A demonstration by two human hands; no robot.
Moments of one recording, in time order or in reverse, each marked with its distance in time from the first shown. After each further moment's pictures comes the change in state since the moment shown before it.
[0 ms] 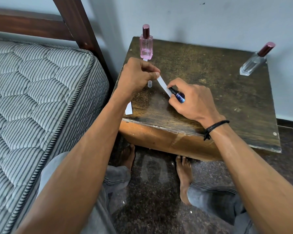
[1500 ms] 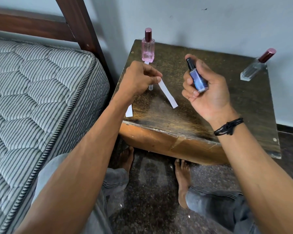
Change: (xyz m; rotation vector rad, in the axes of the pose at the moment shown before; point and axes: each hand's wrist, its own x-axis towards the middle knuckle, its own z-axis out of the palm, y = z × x) left_hand 0.002 -0.002 0.001 -0.022 -0.057 0.010; right_hand 0.023 0.001 -0.028 1.810 -0.060 0.463
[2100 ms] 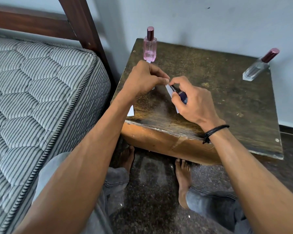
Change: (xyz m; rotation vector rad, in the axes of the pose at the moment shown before) left_hand -0.007 0.013 0.002 0.029 -0.086 0.025; right_hand -0.008 0.035 -0.007 -1.666 0.057 -0.555
